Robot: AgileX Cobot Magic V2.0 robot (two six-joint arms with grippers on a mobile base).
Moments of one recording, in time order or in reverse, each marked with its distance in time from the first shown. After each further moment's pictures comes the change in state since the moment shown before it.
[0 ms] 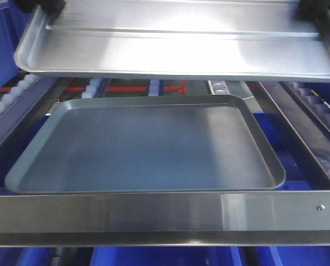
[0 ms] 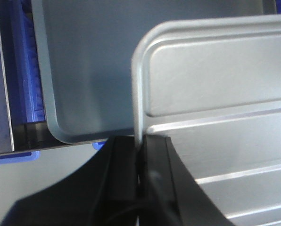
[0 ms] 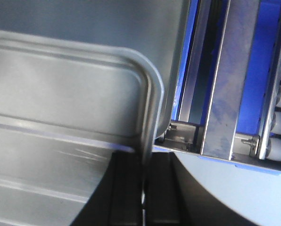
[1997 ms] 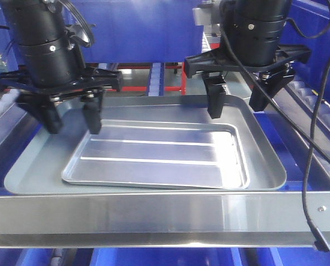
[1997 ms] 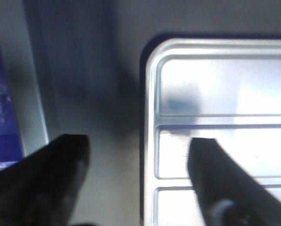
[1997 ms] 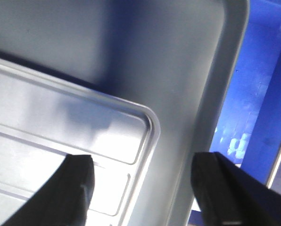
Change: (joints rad) left arm 0.387 0.490 -0.002 -0.219 -0.330 0.369; right arm -0.112 0.594 -0.188 -0.017 -0.233 -0.143
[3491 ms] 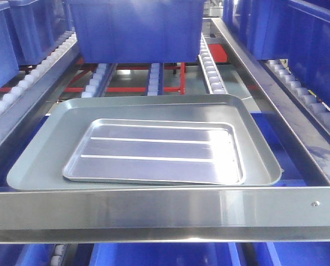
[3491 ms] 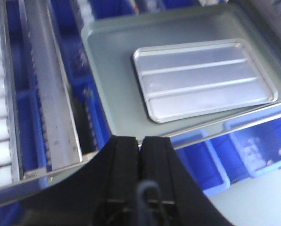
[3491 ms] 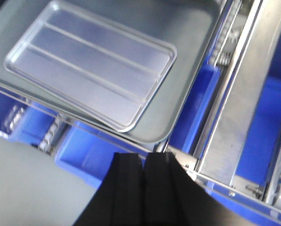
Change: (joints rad) left arm -0.019 -1.418 0.826 -0.001 -0.172 0.216; right arm 0.125 -1.117 0.870 -0.070 -0.353 -0.002
